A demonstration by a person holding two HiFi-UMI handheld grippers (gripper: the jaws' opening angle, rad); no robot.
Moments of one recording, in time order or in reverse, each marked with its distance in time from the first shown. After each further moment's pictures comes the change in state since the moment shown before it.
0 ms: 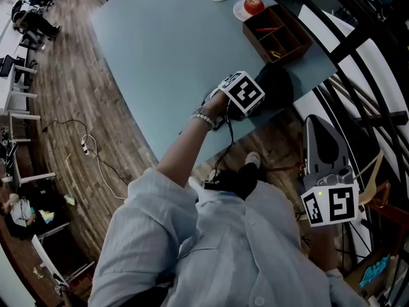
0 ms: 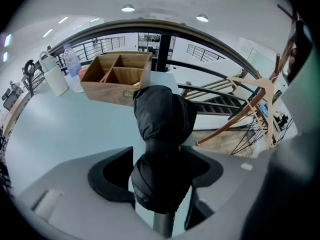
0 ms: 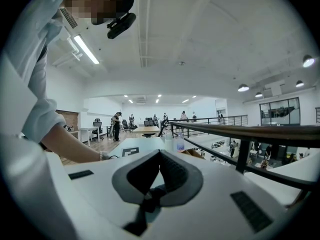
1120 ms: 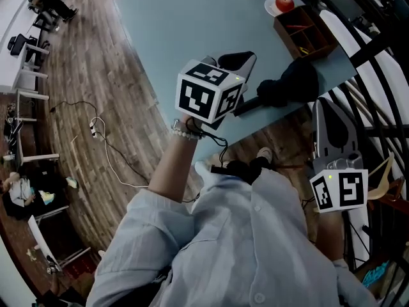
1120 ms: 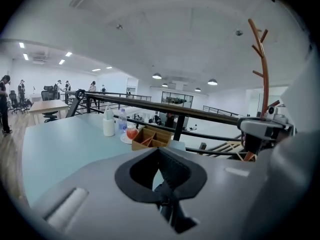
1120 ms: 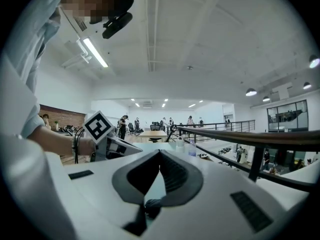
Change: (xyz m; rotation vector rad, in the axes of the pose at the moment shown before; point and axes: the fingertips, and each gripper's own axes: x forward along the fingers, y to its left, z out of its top) left arm -0.237 0.026 0.008 -0.193 -0.732 0.193; right arm 0.018 0.063 0.027 -0.046 -0.063 0.064
